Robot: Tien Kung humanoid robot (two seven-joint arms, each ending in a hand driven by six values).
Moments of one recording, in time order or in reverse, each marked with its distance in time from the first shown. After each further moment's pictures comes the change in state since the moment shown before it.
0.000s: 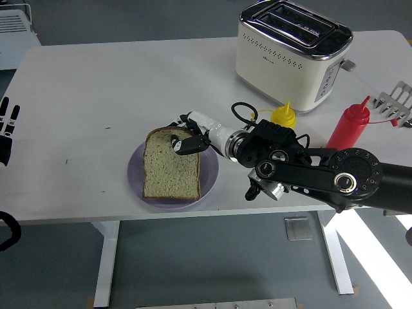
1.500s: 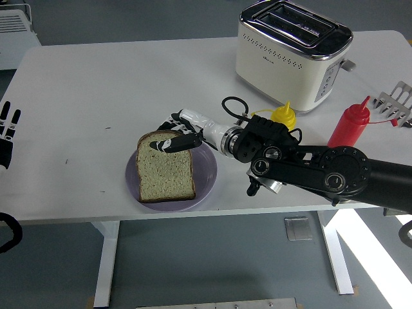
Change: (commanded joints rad) left arm -0.001 -0.005 0.005 0.029 0.024 -0.005 0.005; right arm 0.007 0.028 -0.005 -0.109 -0.088 0.127 0.110
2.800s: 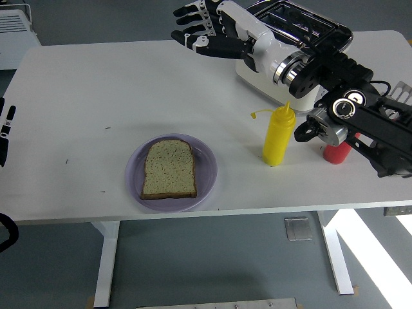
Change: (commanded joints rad) left arm 0.020 0.002 -0.023 -0.055 -0.018 0.004 -0.001; right arm -0.128 -0.265 0.479 0.269 0.050 0.051 0.193
